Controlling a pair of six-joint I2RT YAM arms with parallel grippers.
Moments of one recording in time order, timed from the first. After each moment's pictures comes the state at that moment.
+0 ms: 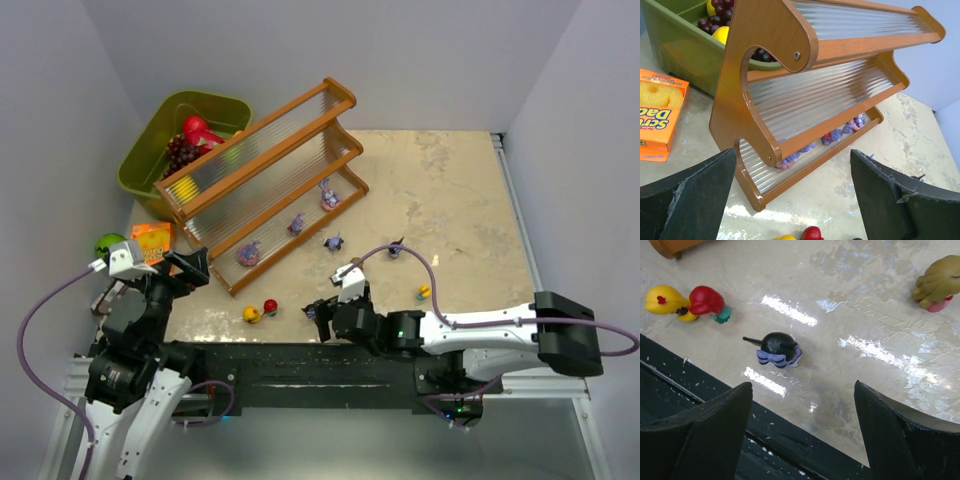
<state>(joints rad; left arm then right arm) -0.30 0.15 0.67 -0.62 -0.32 -0.52 1.37 1.20 0.60 -0.12 0.62 0.73</state>
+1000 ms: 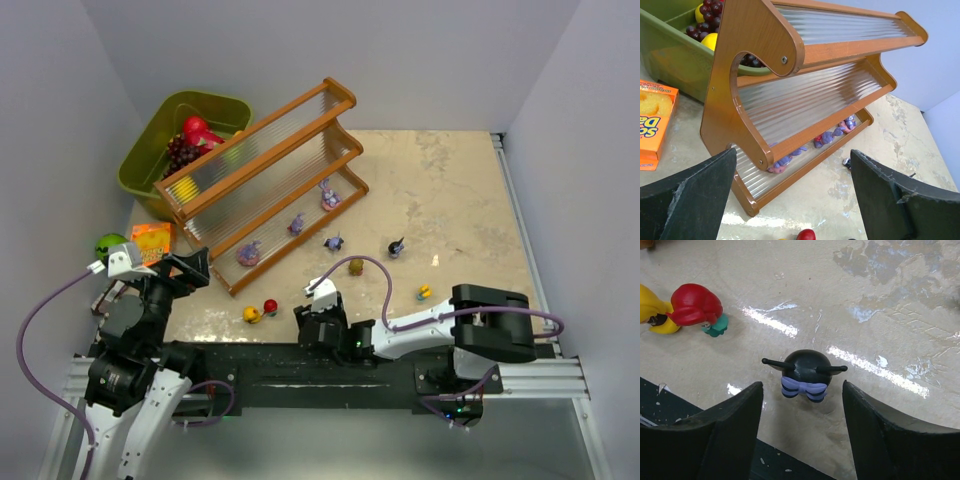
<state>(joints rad) -0.30 0.13 0.66 -0.59 -0.29 -0.51 1.45 1.61 0.70 0.11 0.79 0.75</state>
